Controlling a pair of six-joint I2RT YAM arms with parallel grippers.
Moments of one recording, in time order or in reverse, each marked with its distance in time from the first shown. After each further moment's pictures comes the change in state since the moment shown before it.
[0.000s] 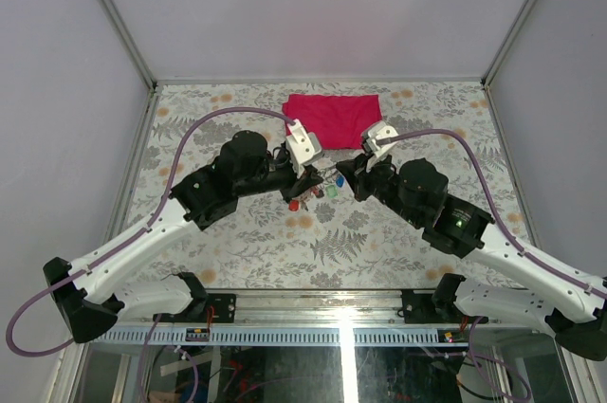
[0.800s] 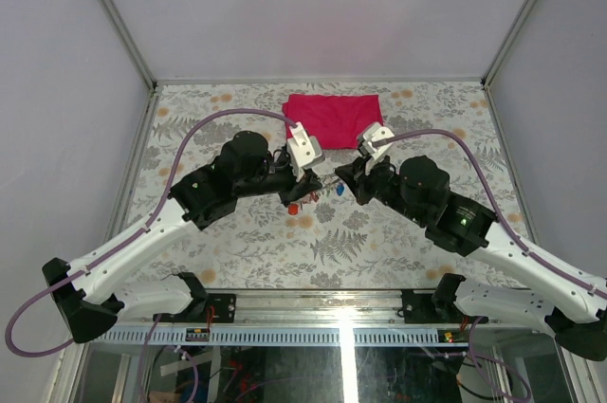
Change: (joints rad) left arm -0.002 0.000 0.015 -0.057 0.034 0.009; right arm -0.003 0.000 0.033 -0.079 -0.077 -0.044
